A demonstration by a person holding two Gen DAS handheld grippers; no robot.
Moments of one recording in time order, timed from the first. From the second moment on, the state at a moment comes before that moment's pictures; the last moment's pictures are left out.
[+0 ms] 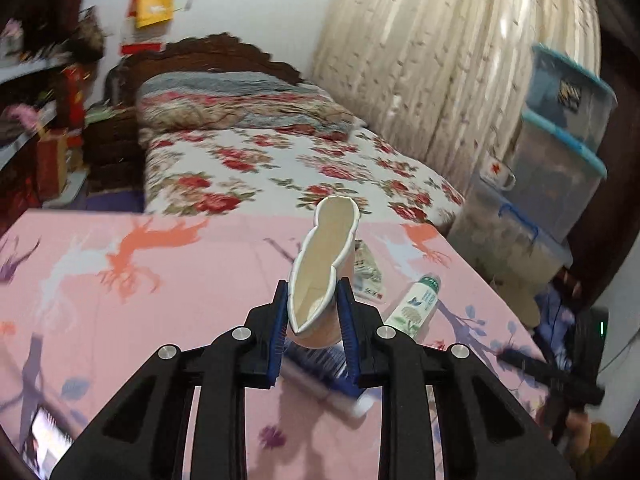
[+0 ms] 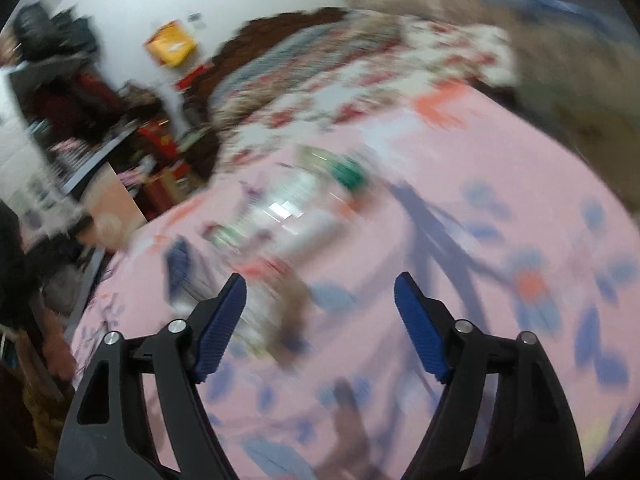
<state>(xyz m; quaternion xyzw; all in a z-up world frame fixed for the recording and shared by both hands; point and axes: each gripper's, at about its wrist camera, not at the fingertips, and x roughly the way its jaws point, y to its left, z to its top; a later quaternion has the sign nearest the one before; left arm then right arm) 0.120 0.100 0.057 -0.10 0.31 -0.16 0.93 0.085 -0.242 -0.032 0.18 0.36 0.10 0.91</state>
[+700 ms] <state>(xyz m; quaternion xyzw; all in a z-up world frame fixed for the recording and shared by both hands) 0.076 0.145 0.012 -0.16 0.35 -0.16 0.91 0.338 -0.102 -0.074 -0.05 0.63 0.24 0.74</state>
